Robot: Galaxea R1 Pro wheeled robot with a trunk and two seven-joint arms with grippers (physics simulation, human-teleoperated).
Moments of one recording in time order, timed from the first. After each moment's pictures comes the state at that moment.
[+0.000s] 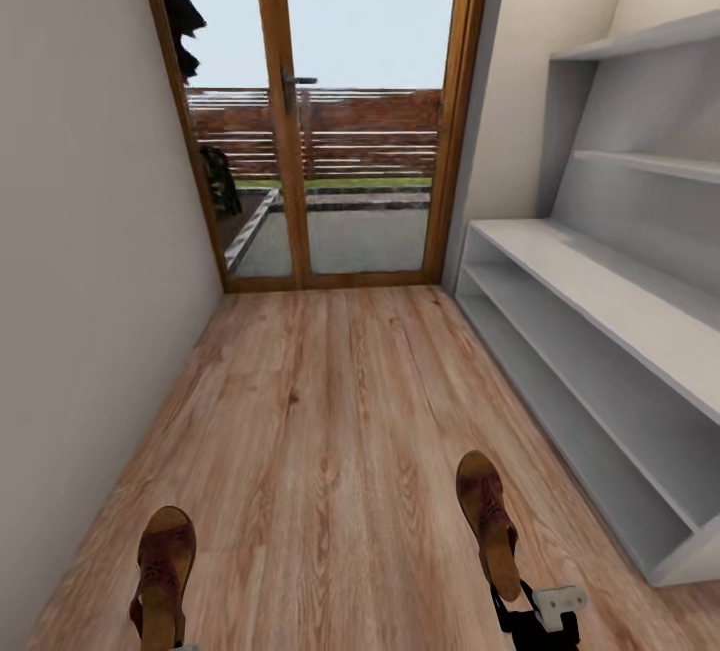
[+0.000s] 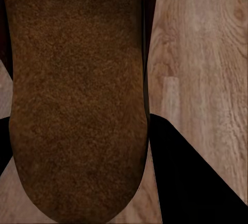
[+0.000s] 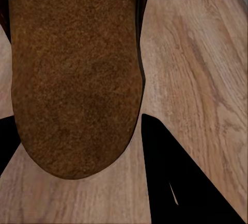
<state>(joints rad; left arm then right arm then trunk) -0.08 0.01 0.27 -0.53 -0.04 -0.52 -0.02 -0.23 -0.01 -0.50 -0.51 0.43 -0.53 0.25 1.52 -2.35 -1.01</state>
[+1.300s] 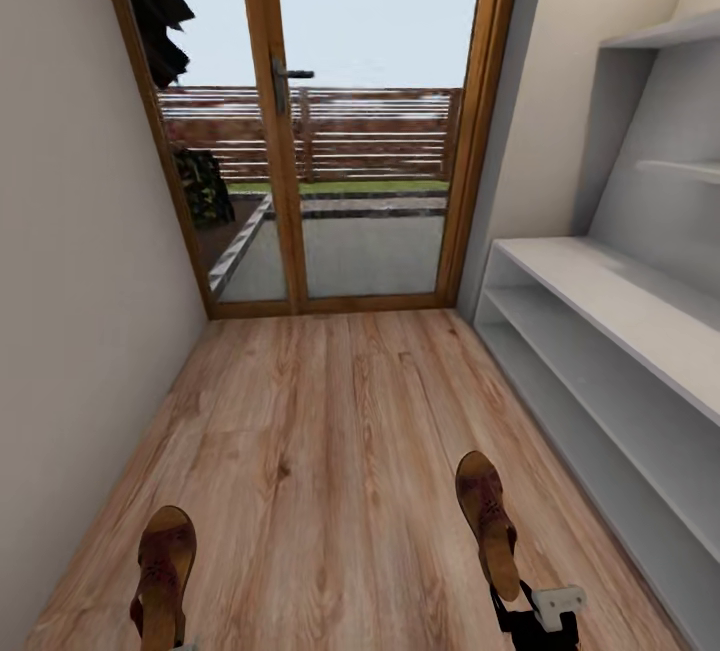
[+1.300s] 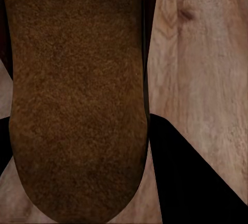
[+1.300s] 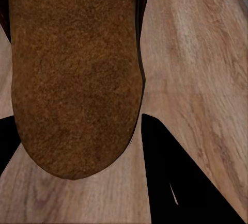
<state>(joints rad) -0.08 0.01 0.27 -0.53 -0.04 -0.52 -0.02 -0.23 -0.01 -0.50 -0.51 0.43 -0.53 0.25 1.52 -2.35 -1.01</state>
